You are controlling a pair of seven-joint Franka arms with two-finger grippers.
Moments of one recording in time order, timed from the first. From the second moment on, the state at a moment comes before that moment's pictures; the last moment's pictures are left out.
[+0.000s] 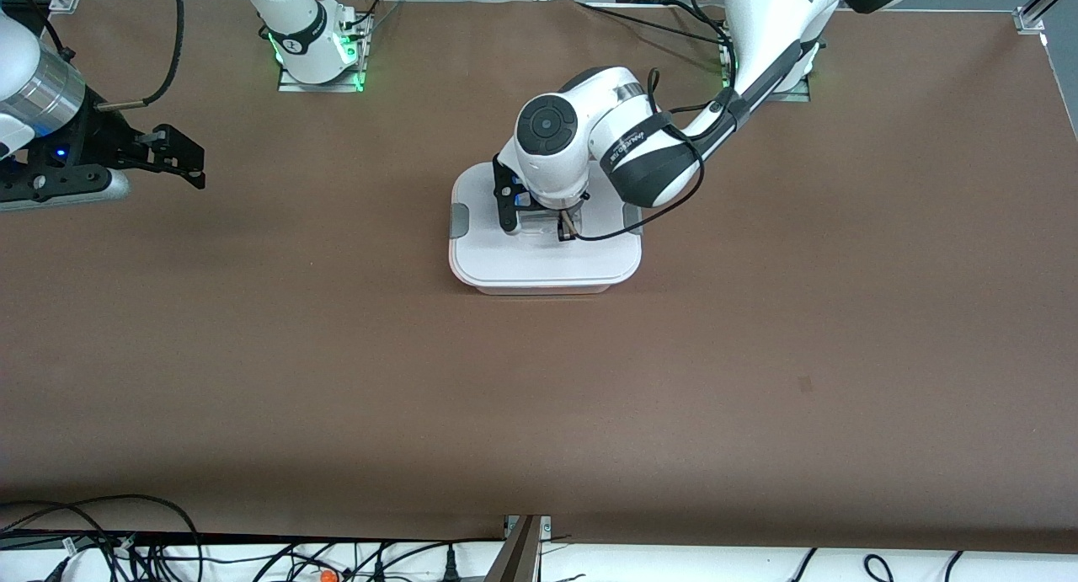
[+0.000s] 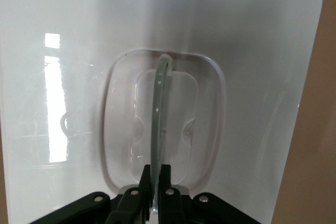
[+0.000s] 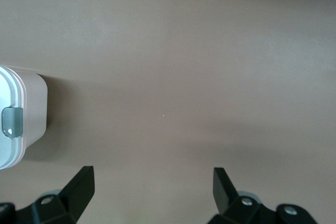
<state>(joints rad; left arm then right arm) -0.27 0.71 -0.69 -1.41 0.37 1.80 0.44 0.15 0.05 -0.02 -1.54 -0.03 1.57 -0.01</state>
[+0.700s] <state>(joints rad) -0.27 0.71 -0.69 -1.41 0.37 1.81 0.43 0.15 0.05 -0.01 -1.54 -0.02 1.57 -0.01</state>
